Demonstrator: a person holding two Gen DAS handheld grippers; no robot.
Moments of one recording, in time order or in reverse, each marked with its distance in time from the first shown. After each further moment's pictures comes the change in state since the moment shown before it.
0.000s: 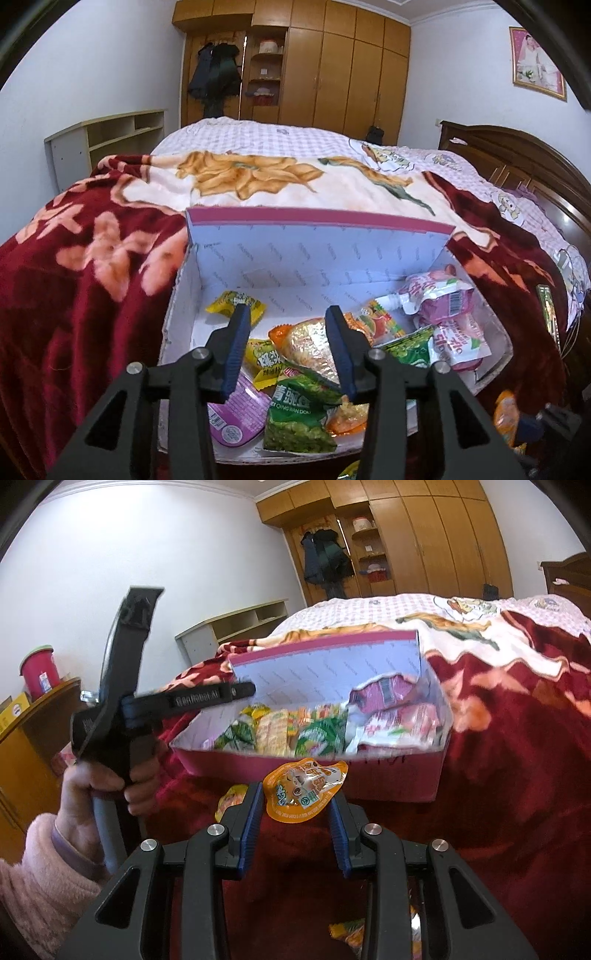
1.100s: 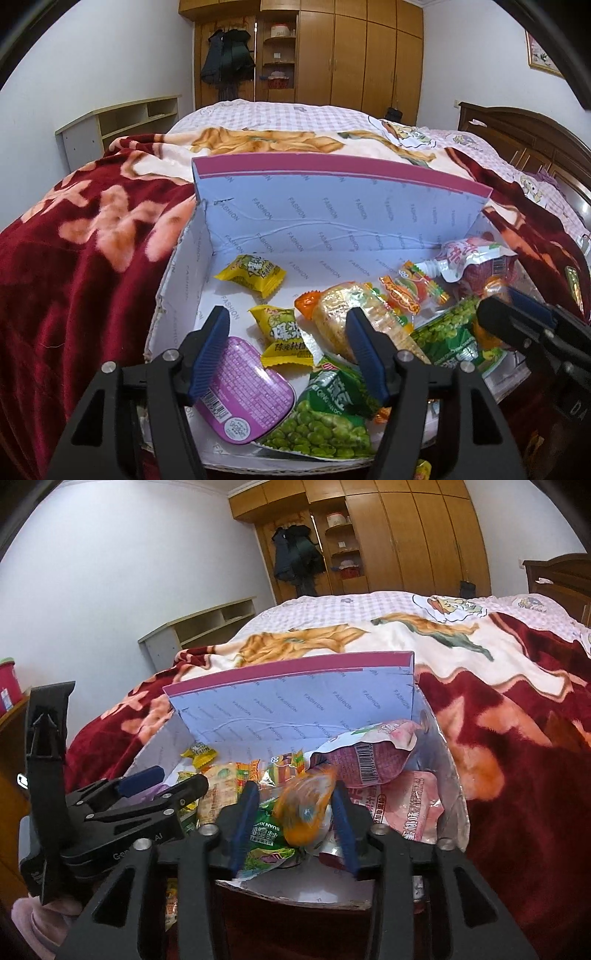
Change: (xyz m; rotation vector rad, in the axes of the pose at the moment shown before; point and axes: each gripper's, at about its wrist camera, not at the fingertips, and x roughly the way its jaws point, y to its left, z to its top) left arm 0.028 0.006 -0.022 0.008 0.061 0.088; right arm 0.071 -0.023 0.045 0.030 0.023 -0.124
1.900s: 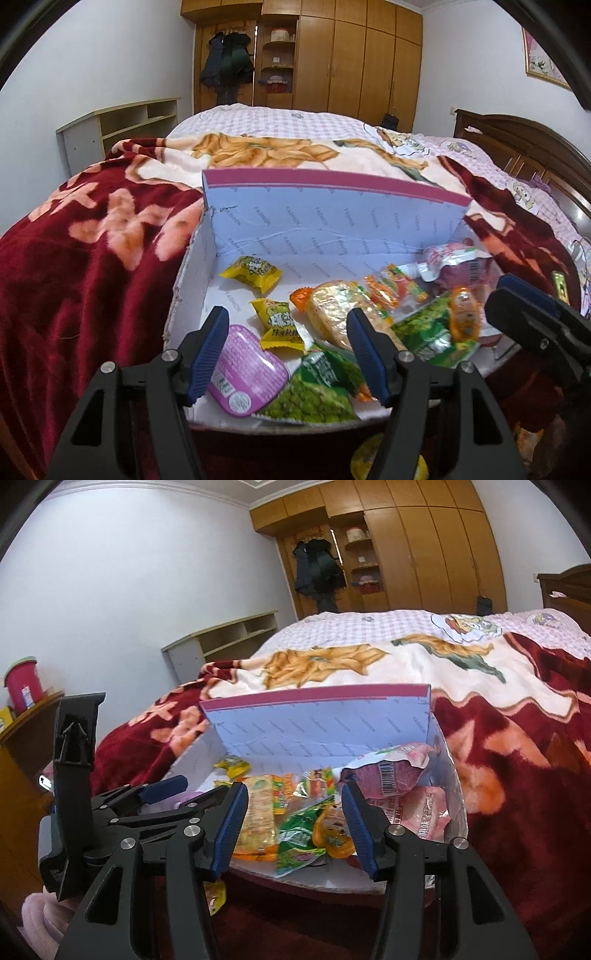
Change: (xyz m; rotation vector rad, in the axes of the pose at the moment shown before) left arm -0.032 0.002 0.001 -0.015 -0.019 -0.028; right arm -0.034 0.015 0.007 -0.035 -0.066 0.087
